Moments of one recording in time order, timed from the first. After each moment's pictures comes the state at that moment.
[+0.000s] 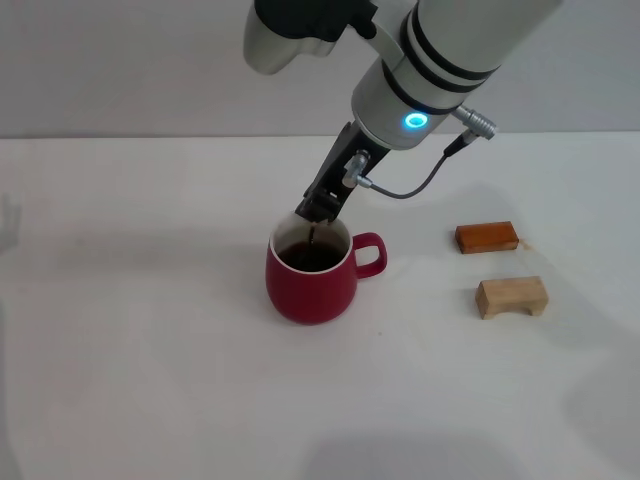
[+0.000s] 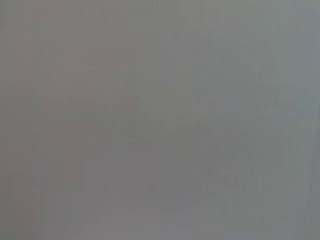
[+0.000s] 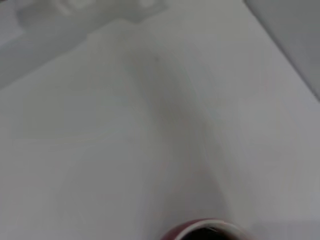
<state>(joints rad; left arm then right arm) -0.43 -2.07 -1.47 -0.22 2.40 1.00 -0.08 1.21 2.07 1.61 0.89 -2.47 1.32 -0.61</state>
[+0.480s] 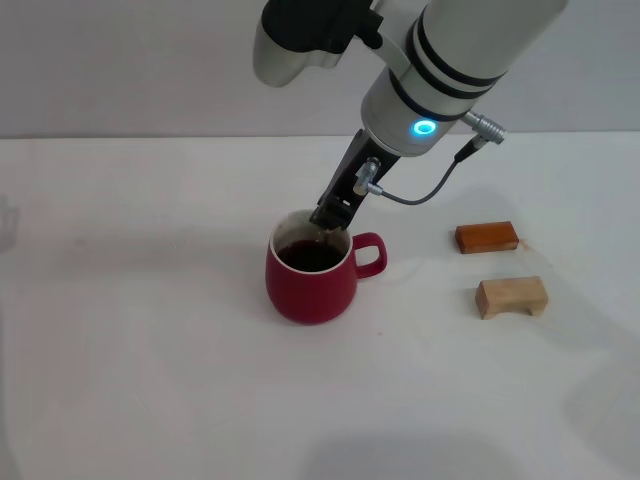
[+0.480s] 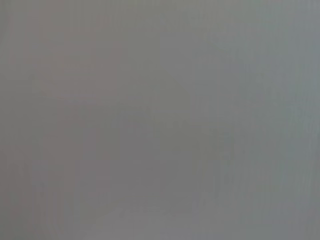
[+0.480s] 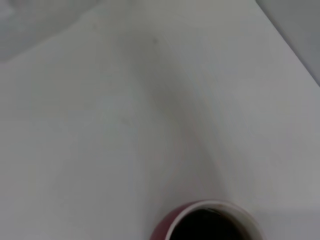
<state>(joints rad) -0.42 -2.07 -1.47 -0.22 2.40 1.00 -0.08 1.20 2.08 1.61 0.89 -2.50 1.34 -0.61</state>
